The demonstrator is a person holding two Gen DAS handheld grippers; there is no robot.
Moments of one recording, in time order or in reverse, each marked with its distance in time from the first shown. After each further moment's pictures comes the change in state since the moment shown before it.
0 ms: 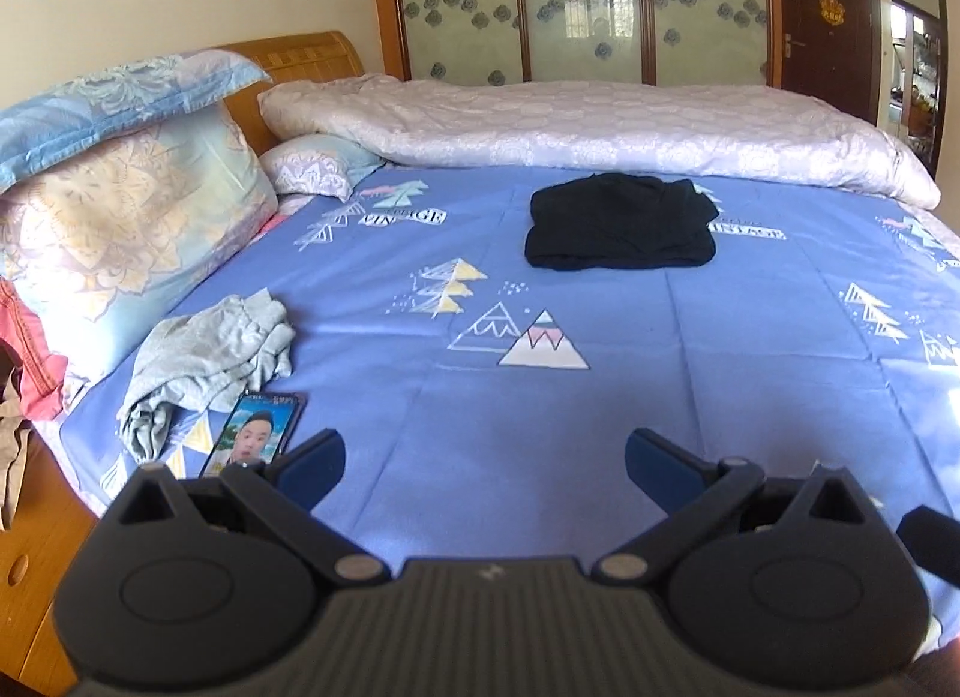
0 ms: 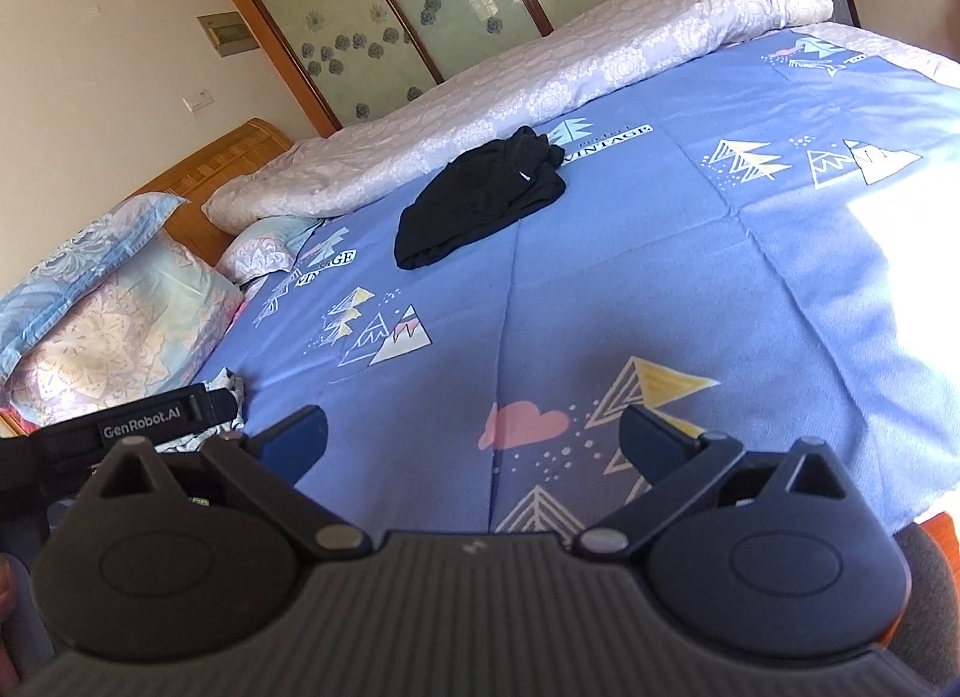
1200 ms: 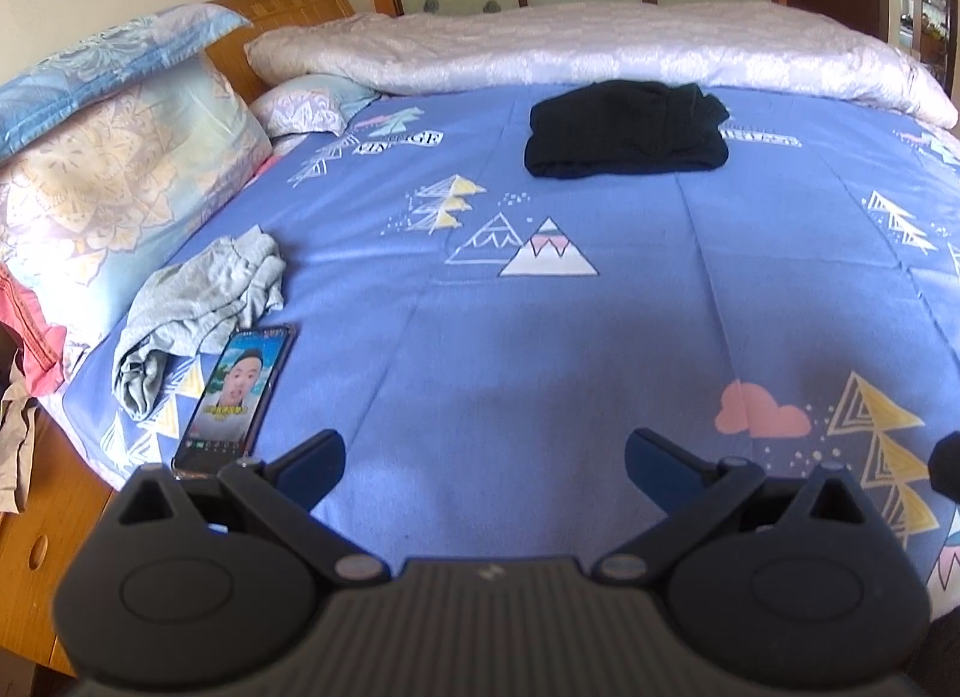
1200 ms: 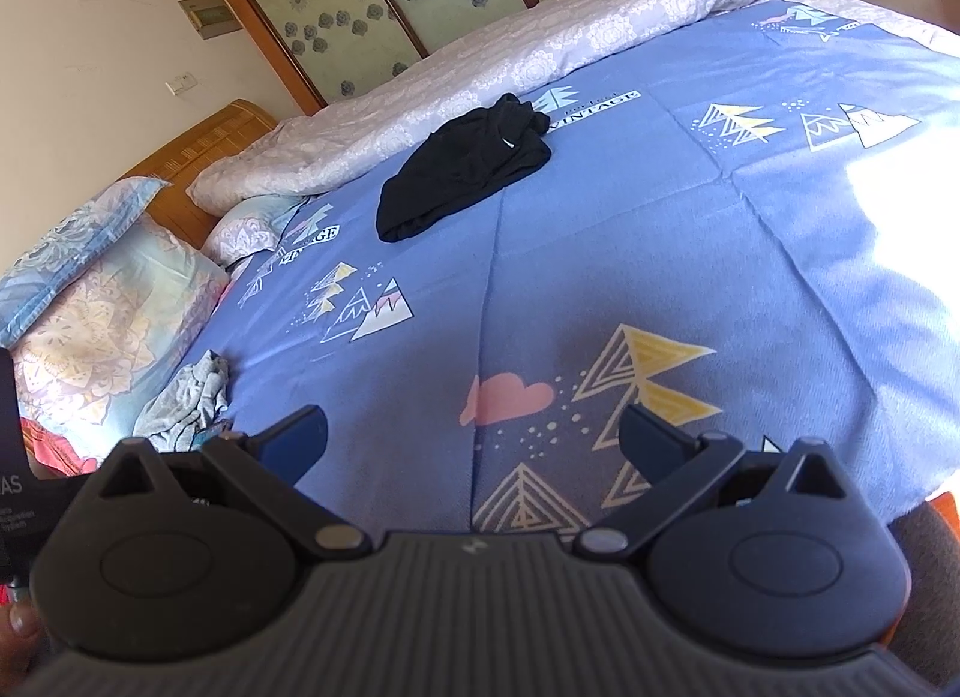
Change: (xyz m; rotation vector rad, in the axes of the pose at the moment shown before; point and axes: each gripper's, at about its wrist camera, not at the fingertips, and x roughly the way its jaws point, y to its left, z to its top) left arm 0.034 -0.014 -0.026 0.071 0.144 0.041; right arm 0.012 -0.009 -0.007 0.032 0.059 -0.020
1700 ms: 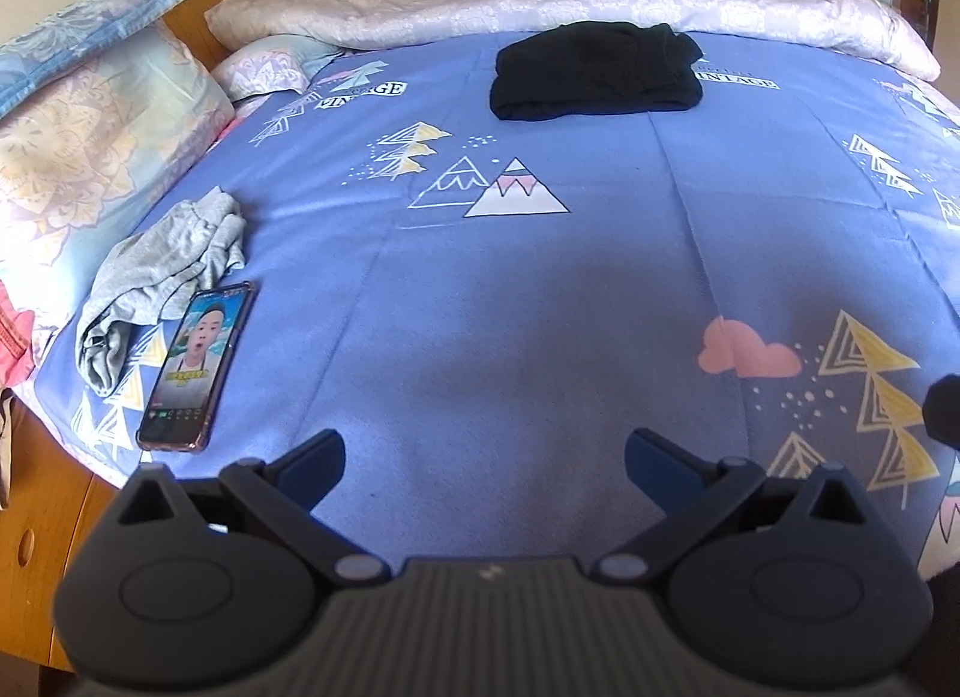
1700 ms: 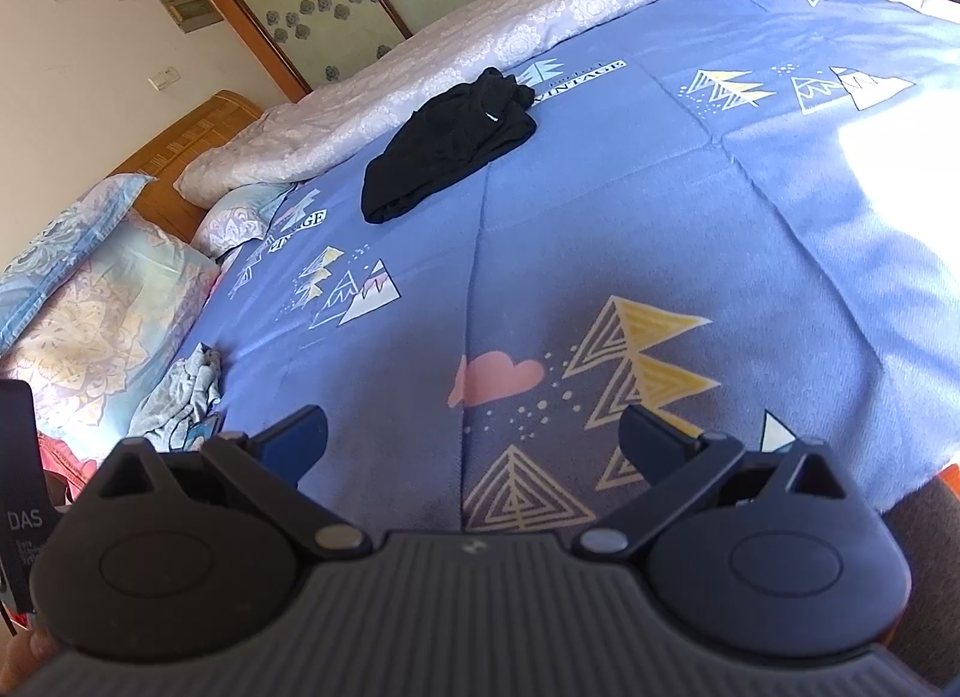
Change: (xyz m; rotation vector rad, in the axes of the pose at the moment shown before) left arm 0.015 -0.009 -0.010 0.045 0.091 -0.051; right arm 0.005 -0.008 -0.001 0.037 0.039 -0.009
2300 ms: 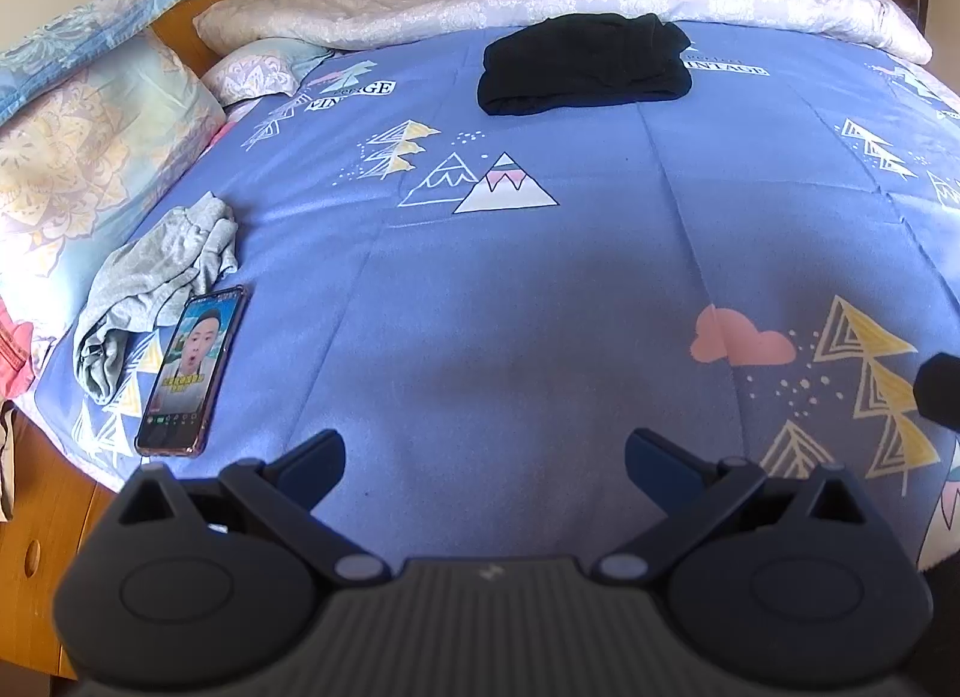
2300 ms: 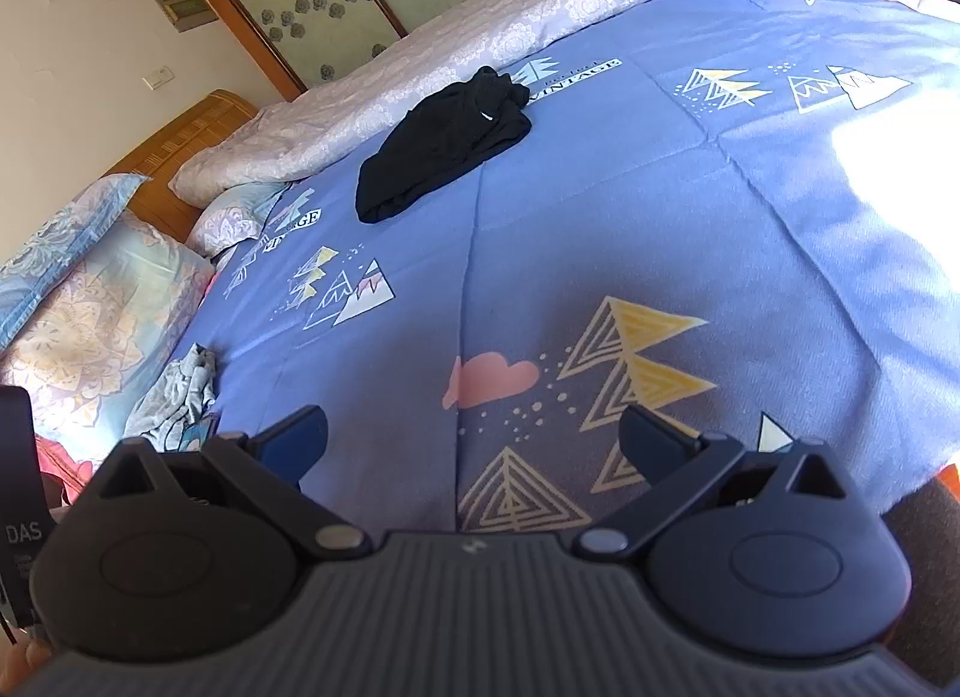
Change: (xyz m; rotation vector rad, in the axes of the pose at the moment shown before) left arm 0.002 -0.004 0.001 0.028 0.012 0.002; right arm 0.002 -0.001 0.001 0.001 0.003 -0.009
